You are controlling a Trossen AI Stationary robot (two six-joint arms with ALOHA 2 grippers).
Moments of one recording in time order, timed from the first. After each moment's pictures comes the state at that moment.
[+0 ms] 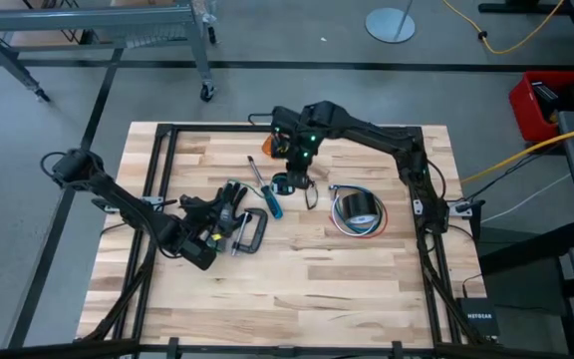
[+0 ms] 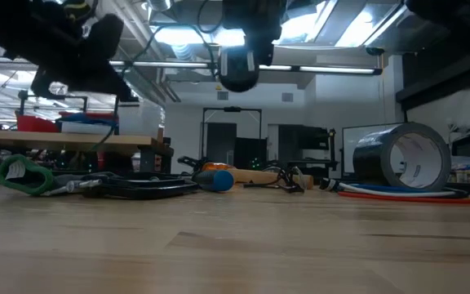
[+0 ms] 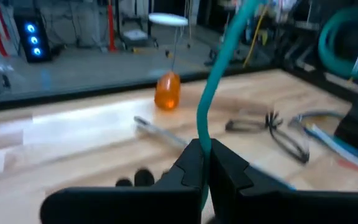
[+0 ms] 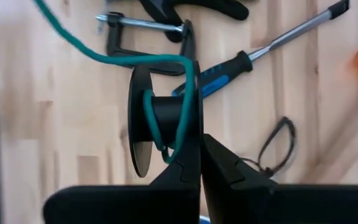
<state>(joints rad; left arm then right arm) -0.53 1.30 0.62 -0.52 -1.36 -1.41 -0.26 2.14 2.33 -1.44 -0.30 -0.17</state>
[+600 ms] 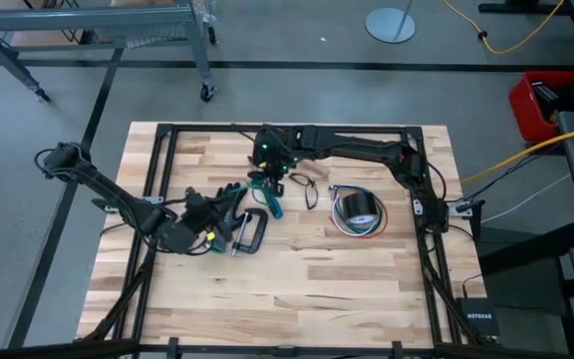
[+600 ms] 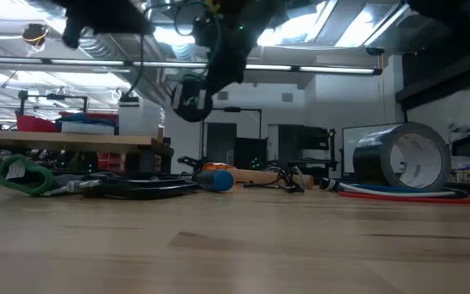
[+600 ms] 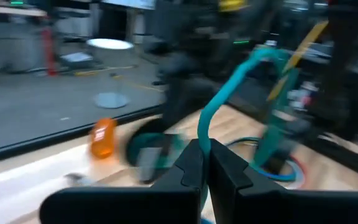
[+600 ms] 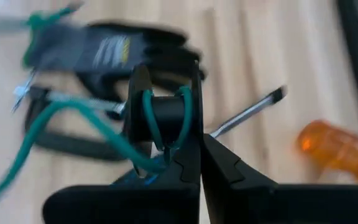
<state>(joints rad) -0.54 1.12 0.62 0.16 -1.26 -0.54 -0.22 2.14 2.07 -0.88 -0.08 -0.13</state>
